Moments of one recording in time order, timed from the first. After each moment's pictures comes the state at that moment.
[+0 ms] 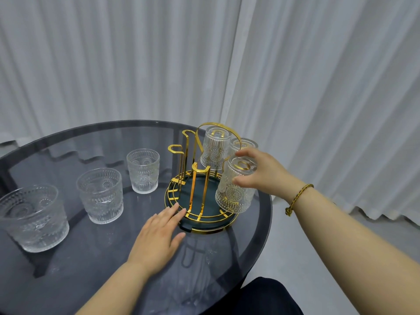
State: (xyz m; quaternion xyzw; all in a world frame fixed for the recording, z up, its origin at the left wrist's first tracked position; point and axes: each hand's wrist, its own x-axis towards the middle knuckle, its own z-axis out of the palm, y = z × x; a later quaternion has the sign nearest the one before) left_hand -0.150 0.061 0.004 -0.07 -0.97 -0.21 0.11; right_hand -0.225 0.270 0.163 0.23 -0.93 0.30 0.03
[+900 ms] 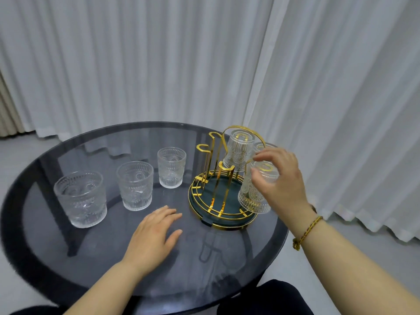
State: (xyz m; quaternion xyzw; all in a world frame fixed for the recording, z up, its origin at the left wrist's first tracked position) left_hand -0.098 0.028 0.022 0.00 -0.95 -0.26 0.15; right_hand -0.168 0.240 0.158 0.28 -0.84 0.36 0.31
